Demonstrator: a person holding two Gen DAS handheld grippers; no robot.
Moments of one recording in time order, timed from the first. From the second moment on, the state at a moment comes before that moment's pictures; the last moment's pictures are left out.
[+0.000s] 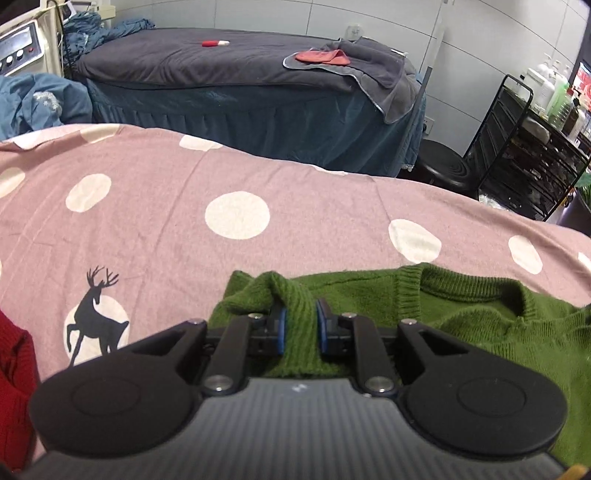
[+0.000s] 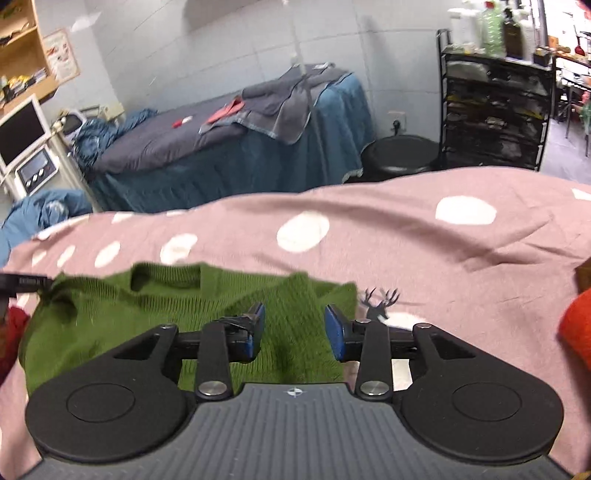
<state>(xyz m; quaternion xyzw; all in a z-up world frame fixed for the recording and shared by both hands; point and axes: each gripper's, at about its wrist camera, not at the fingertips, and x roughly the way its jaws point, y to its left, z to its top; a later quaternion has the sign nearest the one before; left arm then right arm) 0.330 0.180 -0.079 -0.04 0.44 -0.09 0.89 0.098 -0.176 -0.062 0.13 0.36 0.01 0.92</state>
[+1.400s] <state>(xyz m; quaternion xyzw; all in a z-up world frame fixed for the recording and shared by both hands) 0.349 0.152 -0.073 0.06 0.40 -0.03 0.91 0.147 -0.148 -0.092 -0.07 0.37 -0.11 0.92</state>
